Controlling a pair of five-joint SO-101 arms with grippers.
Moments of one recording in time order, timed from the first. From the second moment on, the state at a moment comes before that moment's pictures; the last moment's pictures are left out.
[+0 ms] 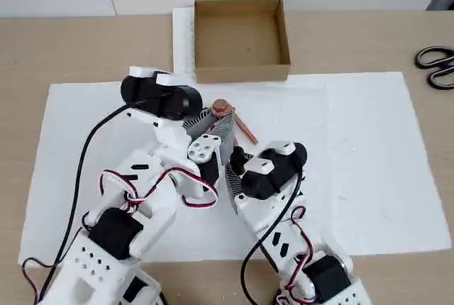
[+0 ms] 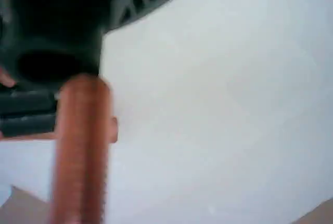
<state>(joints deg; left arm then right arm) 29.5 -59.1 47.8 41.8 23.1 -34.2 -103.0 86.2 42.7 -4.6</state>
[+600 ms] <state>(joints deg) 29.5 -59.1 47.9 41.8 23.1 -36.5 -103.0 86.3 42.7 -4.6</state>
